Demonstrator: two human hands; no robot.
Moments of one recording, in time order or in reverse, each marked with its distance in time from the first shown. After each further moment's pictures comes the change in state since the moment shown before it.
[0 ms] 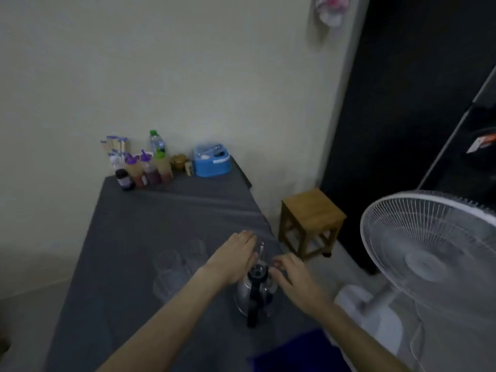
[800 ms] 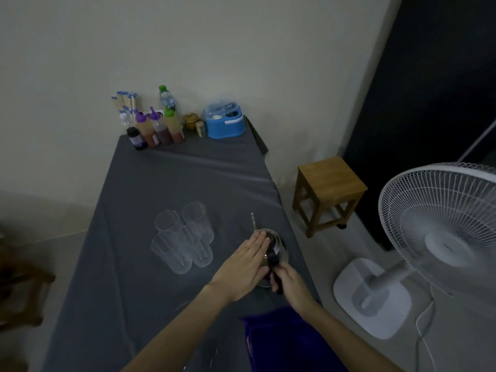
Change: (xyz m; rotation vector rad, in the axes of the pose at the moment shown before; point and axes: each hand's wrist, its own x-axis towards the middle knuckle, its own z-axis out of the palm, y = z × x) left_hand -0.033 0.049 0.095 -0.106 -0.011 -0.001; right_hand -0.034 0.040 0.055 0.718 -0.249 0.488
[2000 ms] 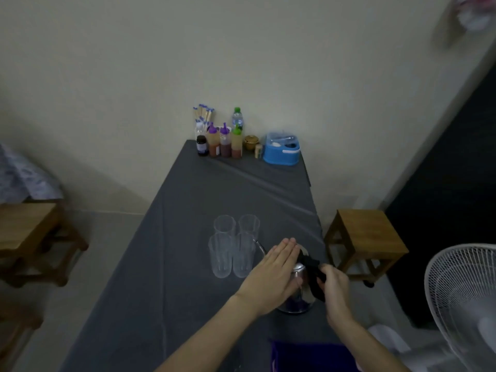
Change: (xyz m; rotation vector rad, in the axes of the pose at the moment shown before) left_hand -0.052 -0.006 -0.050 -0.057 0.269 -0.150; right_hand -0.012 -0.080 0.028 0.212 0.337 -0.164
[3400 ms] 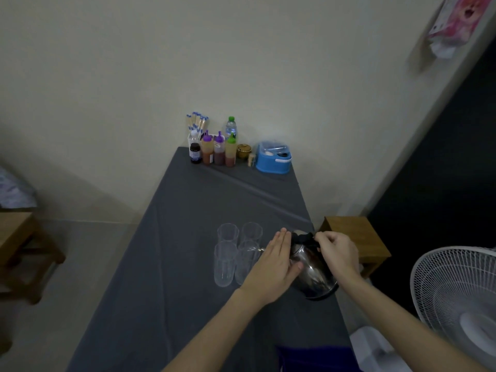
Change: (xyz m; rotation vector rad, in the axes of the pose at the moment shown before) left_hand -0.001 -0.020 -0.039 -0.405 0.026 -0.134; right_hand 0.013 -0.081 0.033 -0.630 0.098 -0.343
